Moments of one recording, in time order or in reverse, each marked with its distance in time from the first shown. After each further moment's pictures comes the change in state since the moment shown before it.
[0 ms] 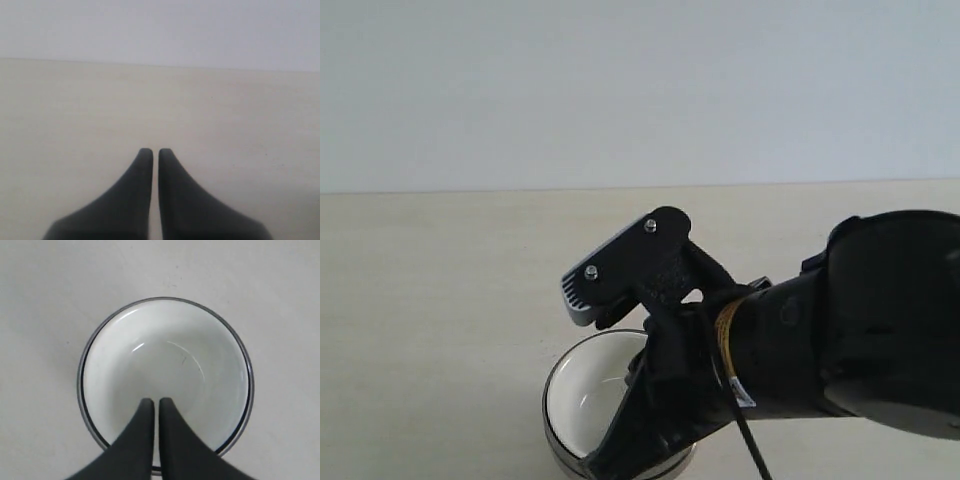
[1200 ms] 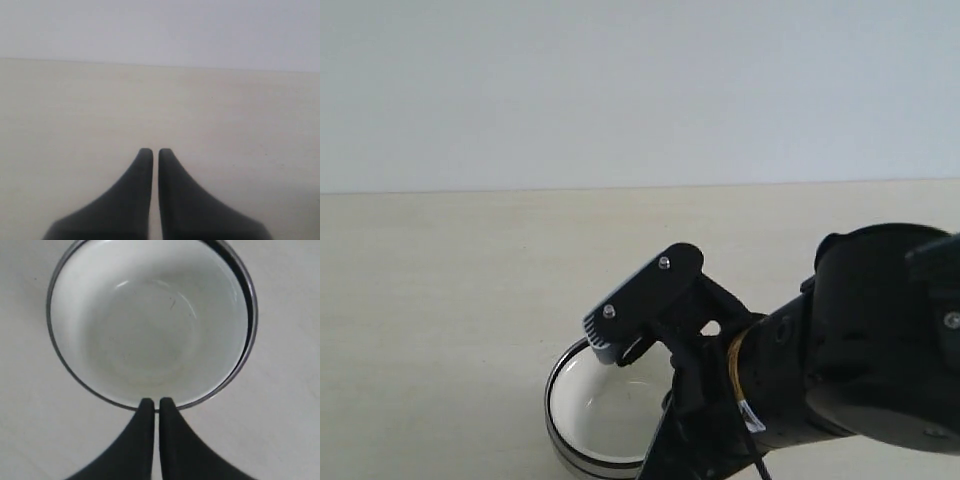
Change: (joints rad) left arm 0.000 0.000 0.000 0.000 0.000 0.000; right arm 0.002 0.033 0.009 0.075 0.146 -0.054
